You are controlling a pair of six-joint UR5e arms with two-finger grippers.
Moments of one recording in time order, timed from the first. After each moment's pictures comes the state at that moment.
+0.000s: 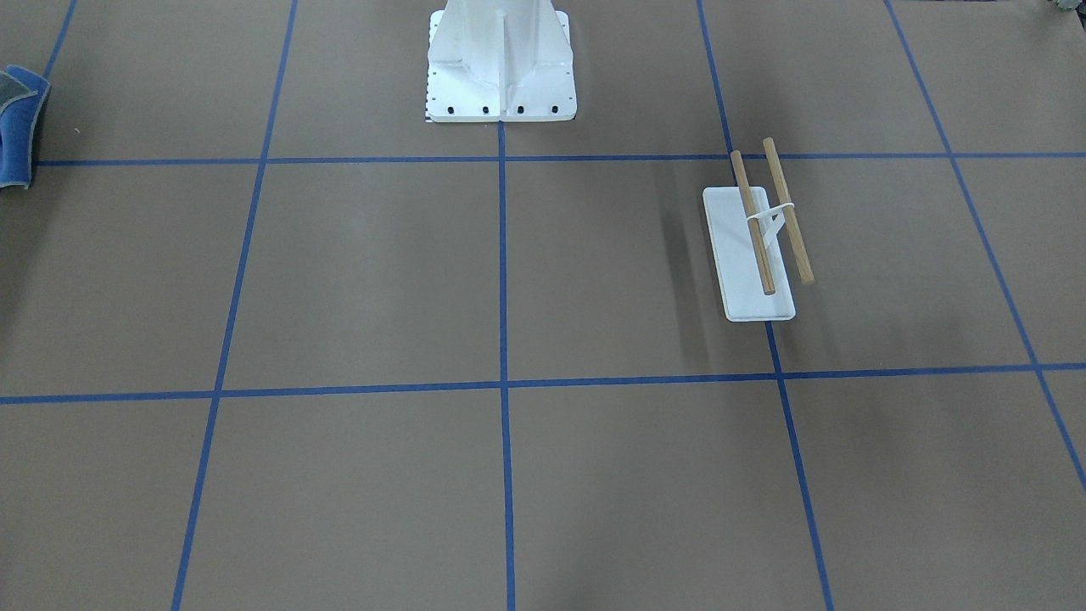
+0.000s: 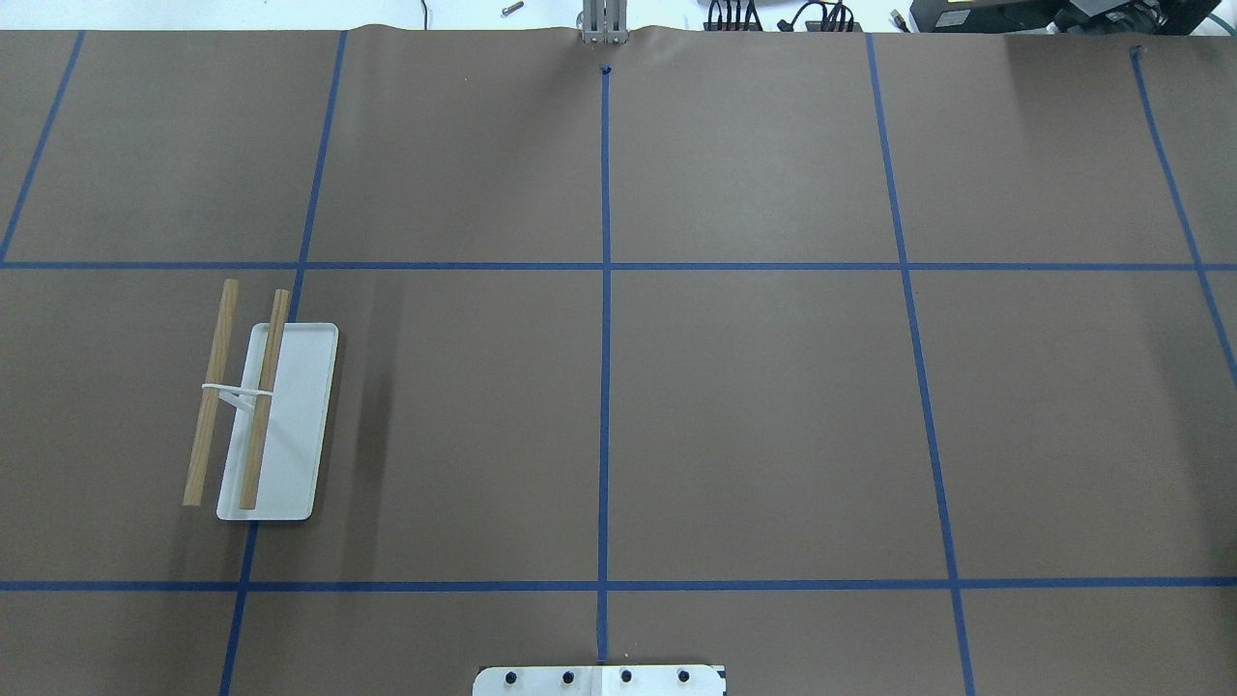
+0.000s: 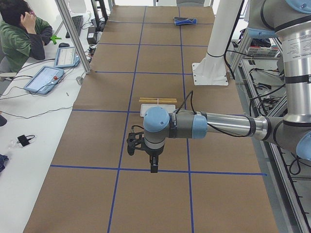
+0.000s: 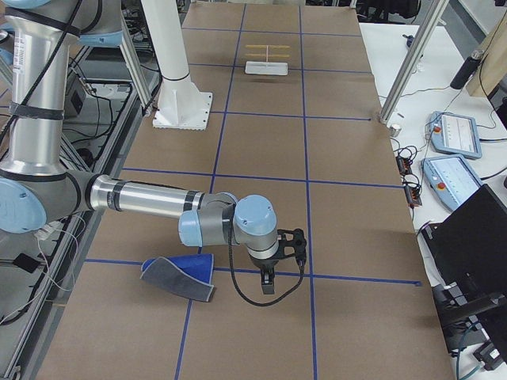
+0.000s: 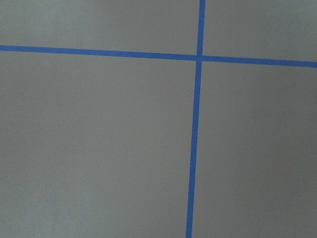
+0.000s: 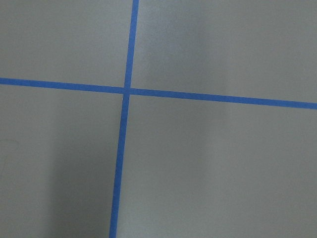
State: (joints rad) left arm -1.64 -1.35 -1.88 -1.50 -2.33 -0.03; right arm 1.64 -1.75 1.67 -1.34 2.30 -0.01
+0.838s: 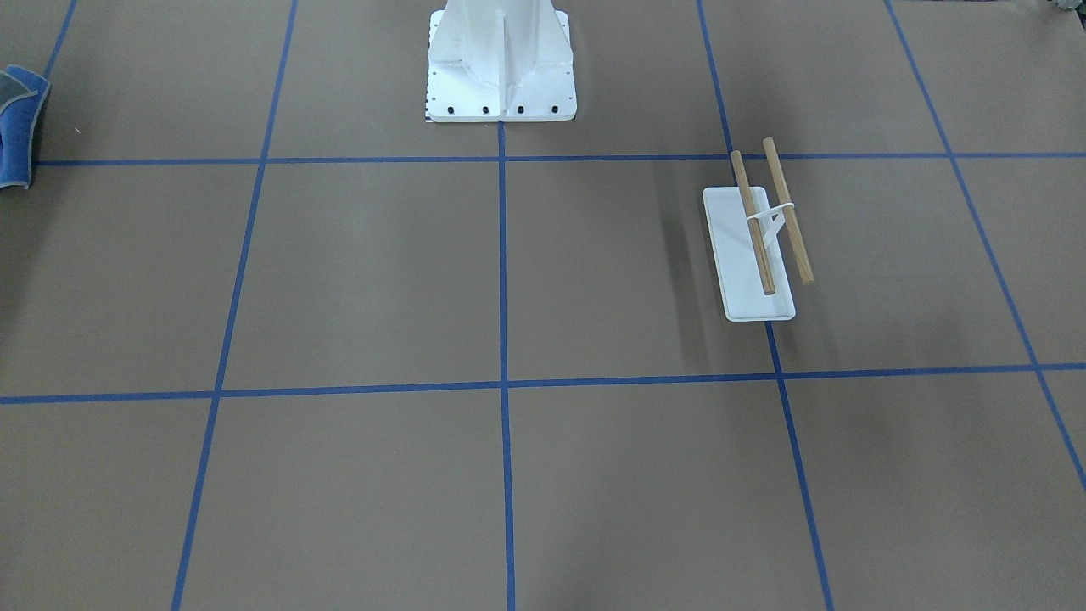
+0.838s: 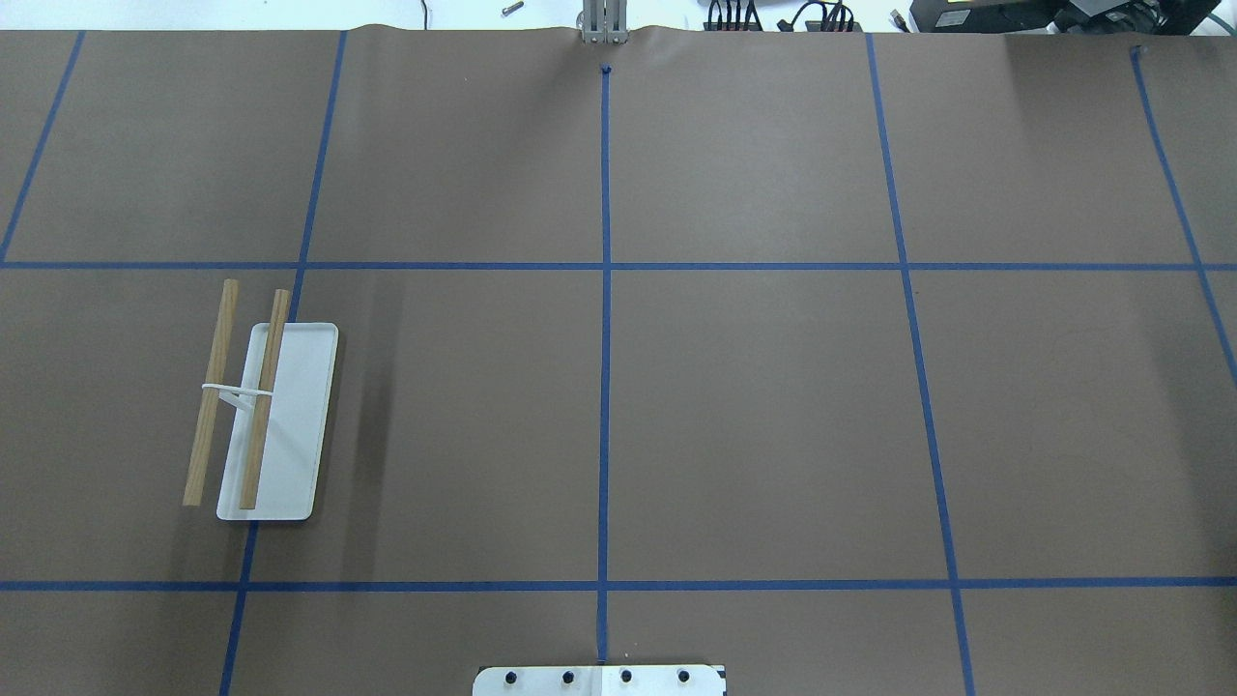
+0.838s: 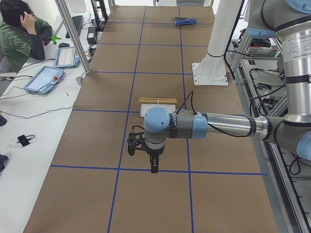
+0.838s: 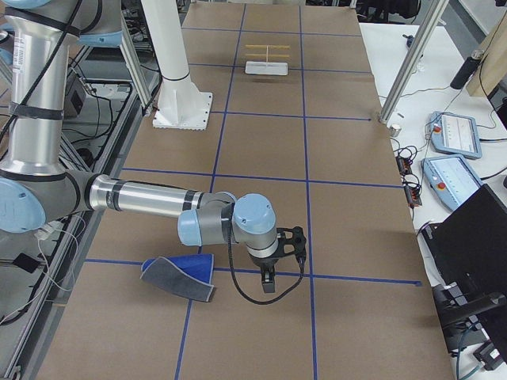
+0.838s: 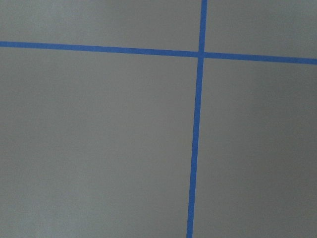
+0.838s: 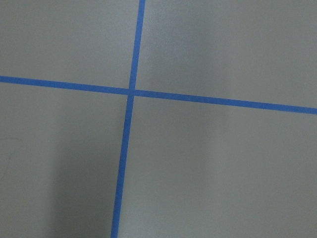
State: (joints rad) left arm -1.64 -1.36 -1.88 -1.50 -2.33 -0.03; right arm 1.64 -1.75 1.68 -1.33 2.31 -0.03
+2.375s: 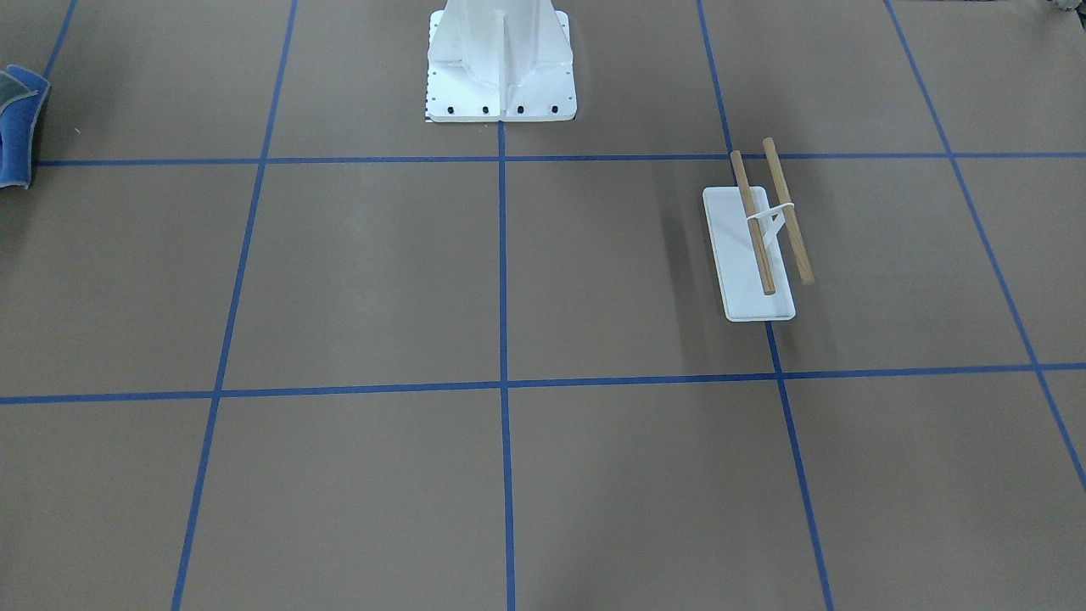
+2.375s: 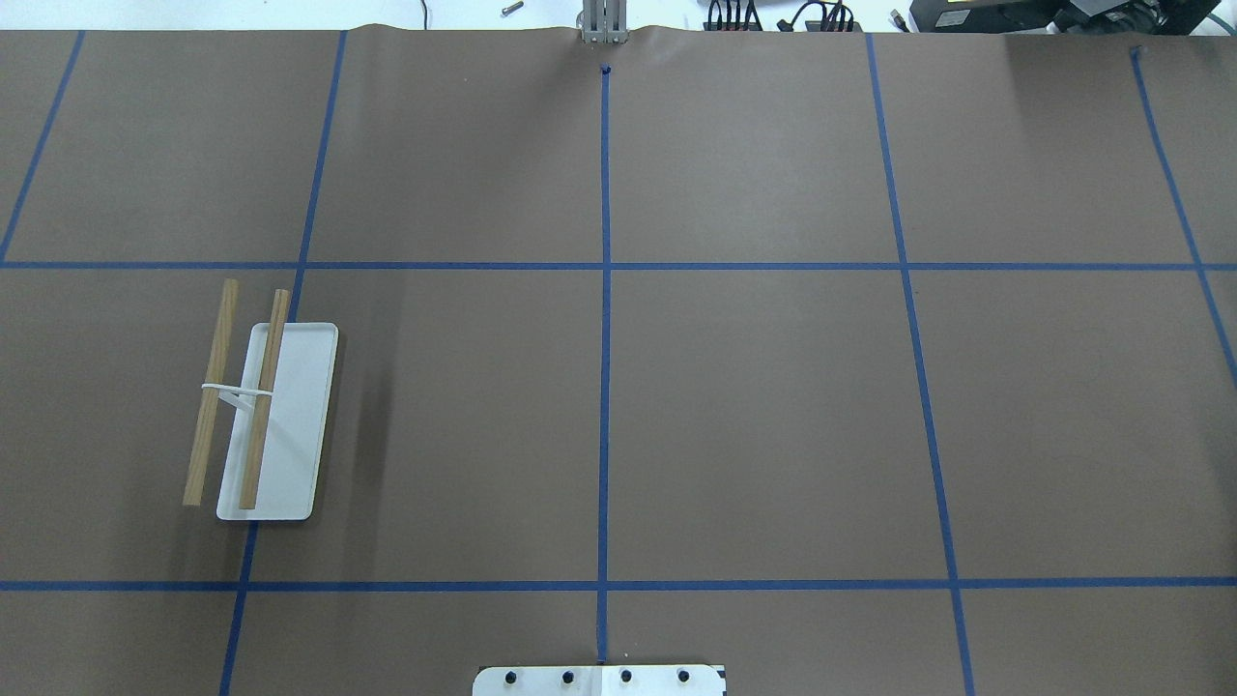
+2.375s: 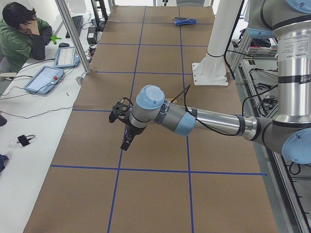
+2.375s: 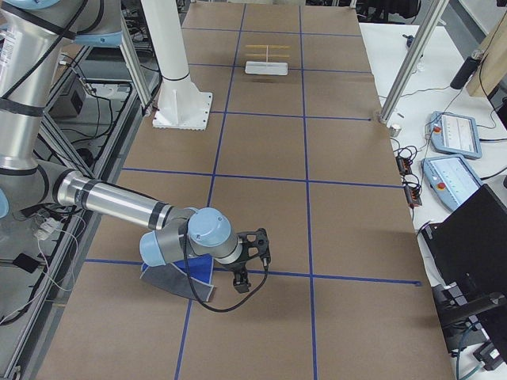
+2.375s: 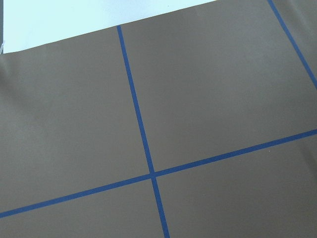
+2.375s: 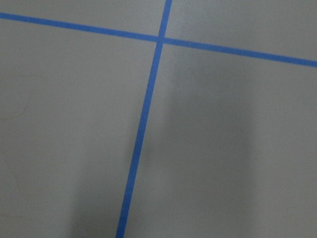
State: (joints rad) left arm -1.63 -1.45 -1.86 -1.90 -2.34 -0.04; right arm 1.58 -1.99 1.68 -0.98 2.37 0.03
